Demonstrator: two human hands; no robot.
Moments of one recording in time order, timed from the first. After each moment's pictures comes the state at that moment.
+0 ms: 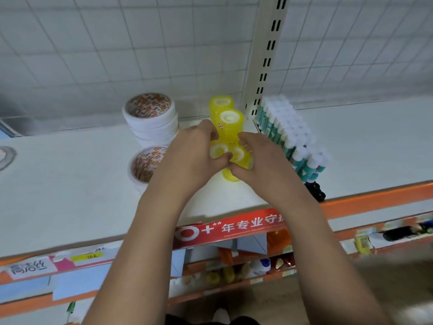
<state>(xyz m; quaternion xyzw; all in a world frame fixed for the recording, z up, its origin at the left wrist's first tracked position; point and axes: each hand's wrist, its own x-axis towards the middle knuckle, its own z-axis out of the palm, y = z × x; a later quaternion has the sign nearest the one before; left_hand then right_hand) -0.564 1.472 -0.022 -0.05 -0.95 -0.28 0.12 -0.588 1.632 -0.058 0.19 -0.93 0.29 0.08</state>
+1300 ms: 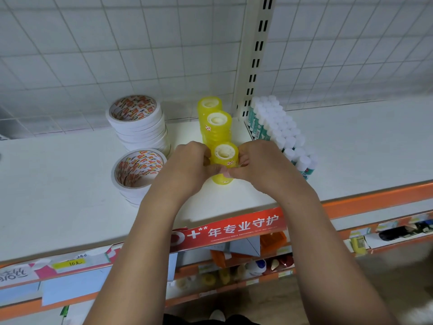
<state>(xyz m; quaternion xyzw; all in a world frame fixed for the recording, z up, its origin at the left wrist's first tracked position) -0.581 1.484 -0.042 -0.02 -0.95 -0.30 -0.03 -0.606 1.651 -0.044 0.16 -0.94 0.29 -0.06</state>
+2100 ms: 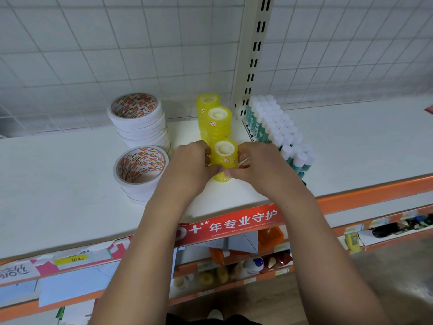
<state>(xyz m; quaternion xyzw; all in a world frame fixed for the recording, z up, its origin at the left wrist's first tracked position) -0.570 1.489 -0.046 0.00 -0.95 -0.33 0.02 -0.596 1.652 -0.056 0.14 -0.94 0.32 -0.03</state>
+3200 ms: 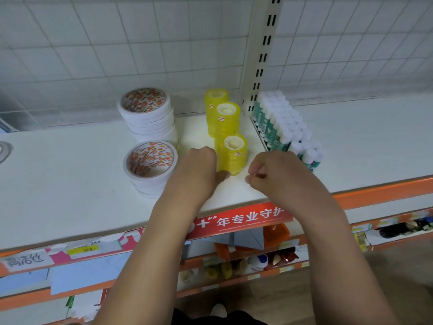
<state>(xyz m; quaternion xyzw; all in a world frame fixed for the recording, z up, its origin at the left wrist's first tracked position) -0.557 1.490 -0.048 0.03 -0.97 -0.22 -0.04 -0.558 1.660 -0.037 0.12 -0.97 0.22 -0.05</state>
